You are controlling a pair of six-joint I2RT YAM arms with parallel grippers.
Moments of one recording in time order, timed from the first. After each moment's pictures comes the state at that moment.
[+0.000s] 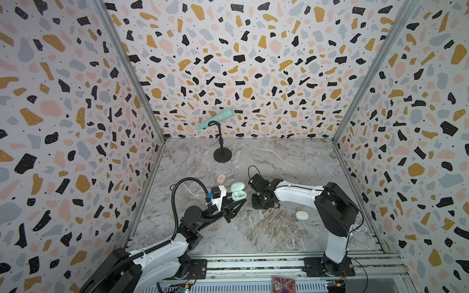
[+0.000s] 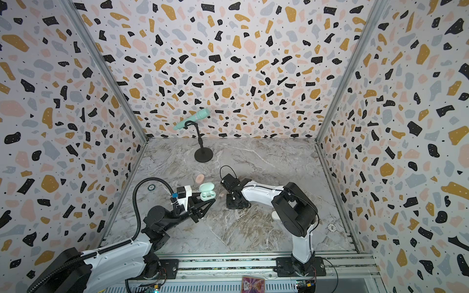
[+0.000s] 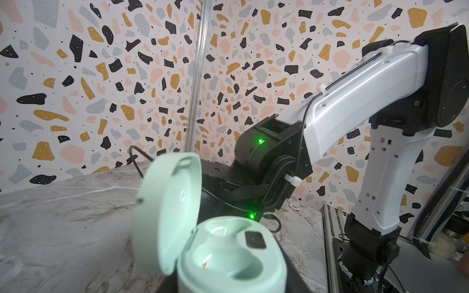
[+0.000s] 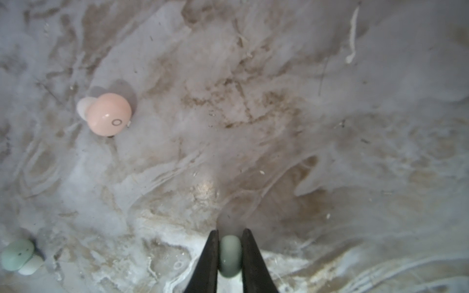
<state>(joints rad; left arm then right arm) -0.65 0.99 0.16 1.03 0.43 -0.29 0.84 1.86 1.19 -0.62 -0.02 0.72</state>
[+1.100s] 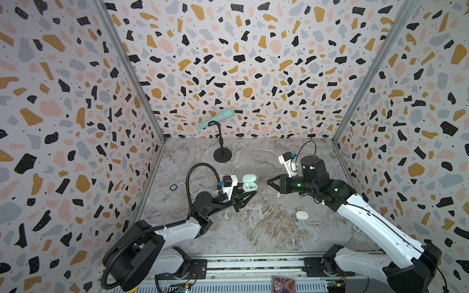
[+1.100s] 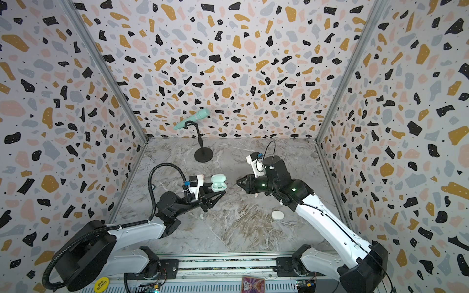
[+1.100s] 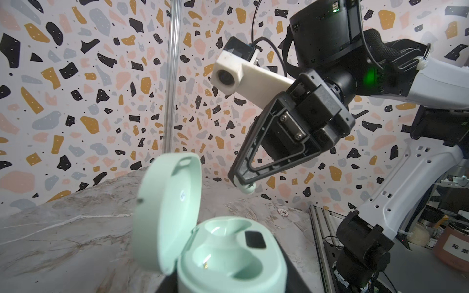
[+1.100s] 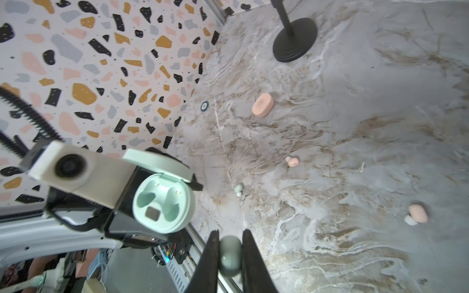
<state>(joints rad) -0.65 1.30 0.37 1.17 0.57 -0.30 0.63 1.11 1.10 -0.53 -0.46 0.51</state>
